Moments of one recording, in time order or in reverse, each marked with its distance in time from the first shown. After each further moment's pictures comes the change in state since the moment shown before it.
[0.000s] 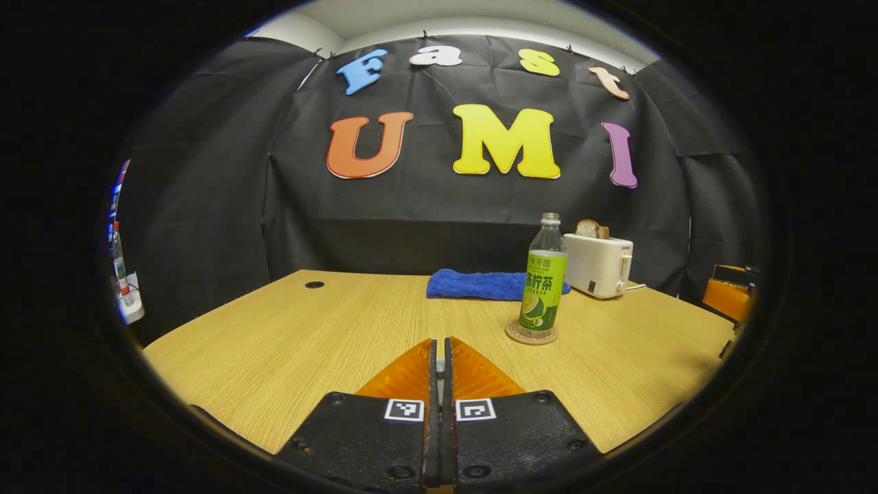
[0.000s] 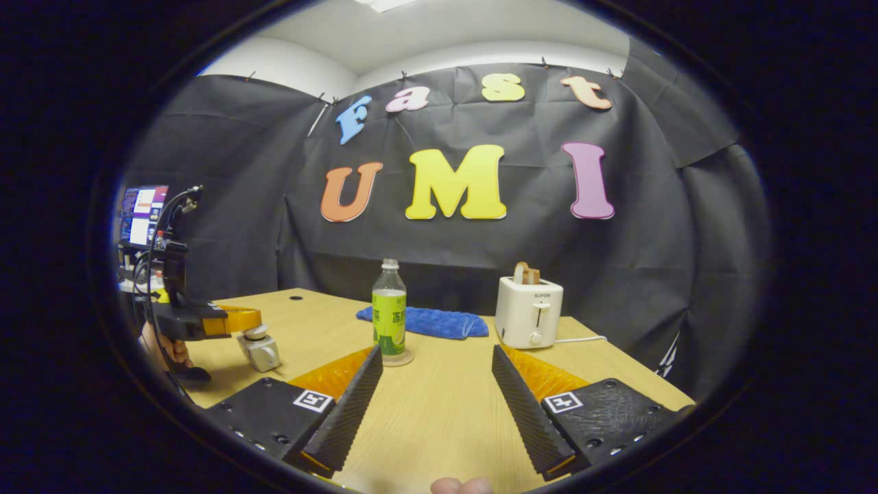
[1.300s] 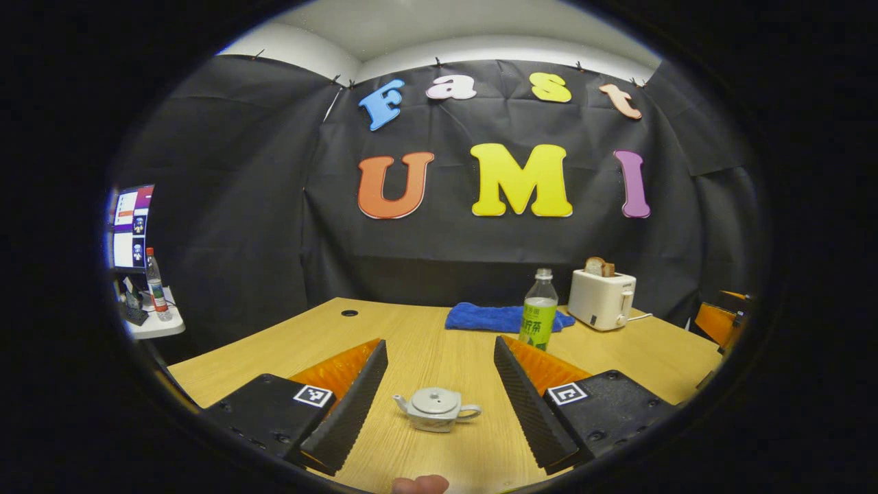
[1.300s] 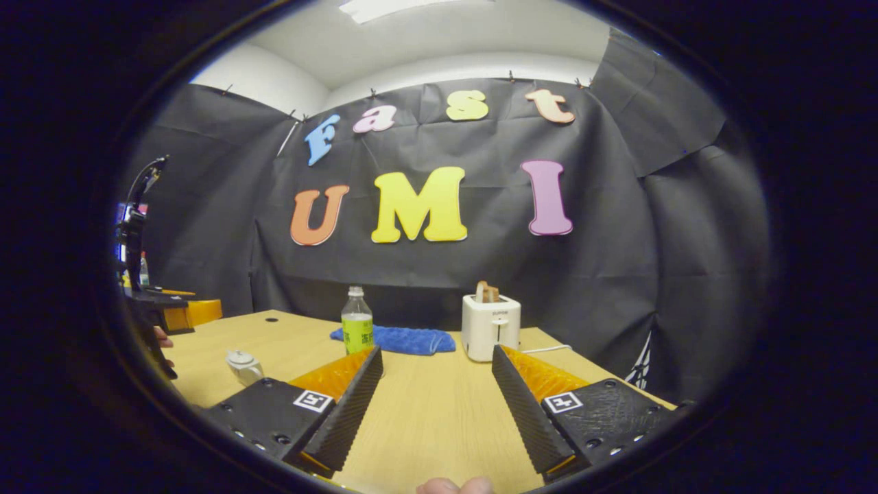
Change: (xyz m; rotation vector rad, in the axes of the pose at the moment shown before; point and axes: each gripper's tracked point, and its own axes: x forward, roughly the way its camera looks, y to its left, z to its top) left arm -0.085 -0.029 0.085 0.000 -0.126 0.120; right arm -0.029 -0.030 0.048 0.067 -0.092 -0.125
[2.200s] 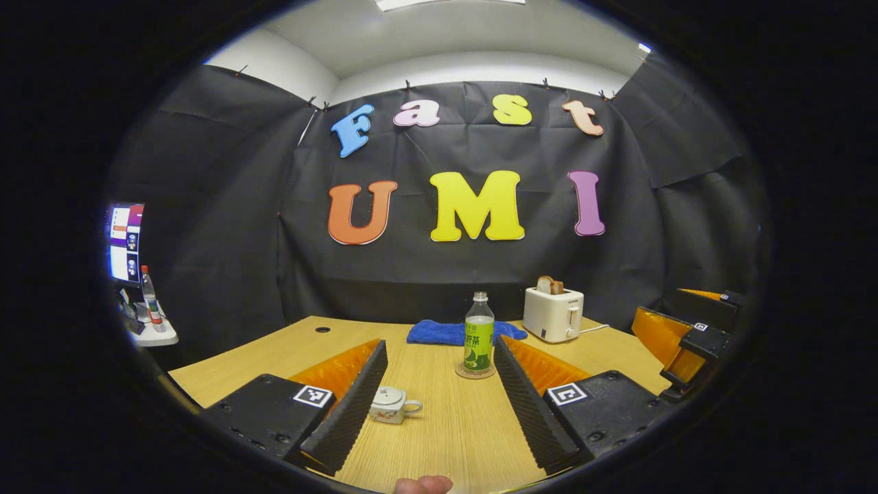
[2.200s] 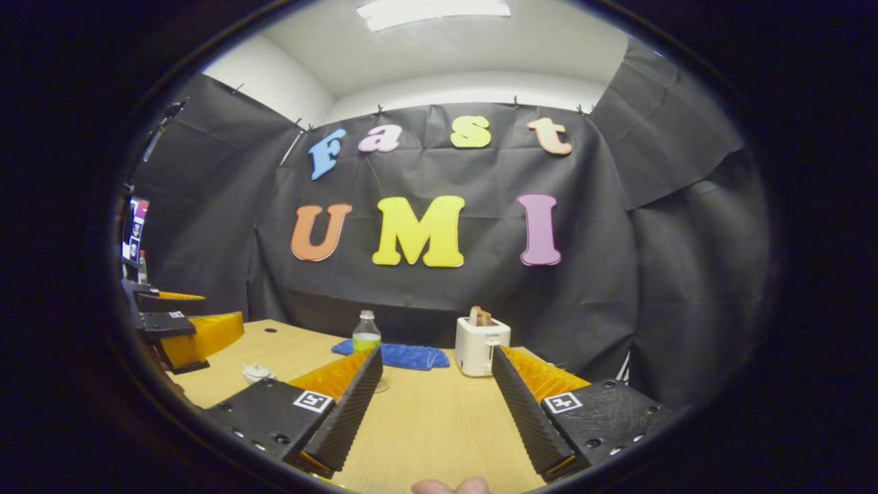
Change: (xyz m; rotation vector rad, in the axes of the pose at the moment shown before) left arm -0.051 -0.050 0.023 0.026 -0.060 -0.086; right arm -0.038 0.039 0.030 -0.067 -0.058 -0.039
